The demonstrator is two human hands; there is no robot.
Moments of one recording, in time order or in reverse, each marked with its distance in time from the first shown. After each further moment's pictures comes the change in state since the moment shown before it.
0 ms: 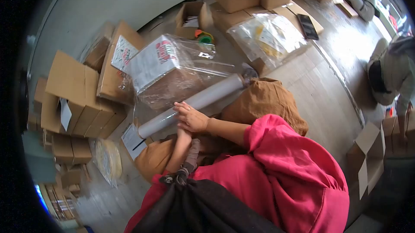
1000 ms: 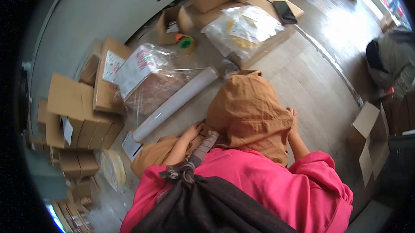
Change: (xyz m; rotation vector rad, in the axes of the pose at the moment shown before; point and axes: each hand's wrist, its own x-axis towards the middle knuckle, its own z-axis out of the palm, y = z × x) left_hand -0.014 -0.060 0.007 1.605 -0.401 -0.076; right_hand -0.406 0.021 -0.162 -0.423 0.345 1.176
